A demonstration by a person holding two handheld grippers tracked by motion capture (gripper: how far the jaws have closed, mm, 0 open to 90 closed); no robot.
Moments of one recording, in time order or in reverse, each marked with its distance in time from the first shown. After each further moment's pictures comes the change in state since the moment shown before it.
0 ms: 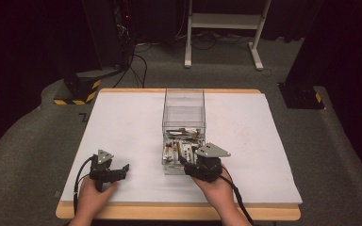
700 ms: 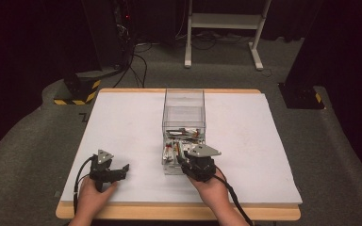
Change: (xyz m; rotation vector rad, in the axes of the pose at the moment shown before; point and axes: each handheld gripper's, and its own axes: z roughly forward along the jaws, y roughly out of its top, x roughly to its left) left arm 0.000 0.000 0.000 0.000 0.000 0.000; right arm 0.009 -0.002 0.017 0.074 0.002 -0.005
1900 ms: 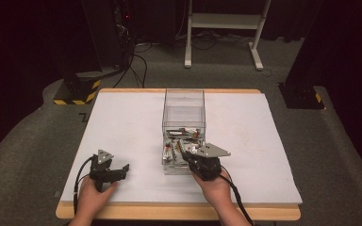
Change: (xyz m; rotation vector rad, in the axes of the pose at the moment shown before) left arm 0.000 0.000 0.000 -0.003 0.000 -0.003; right arm -0.014 -0.004 -0.011 -0.093 0.070 -0.005
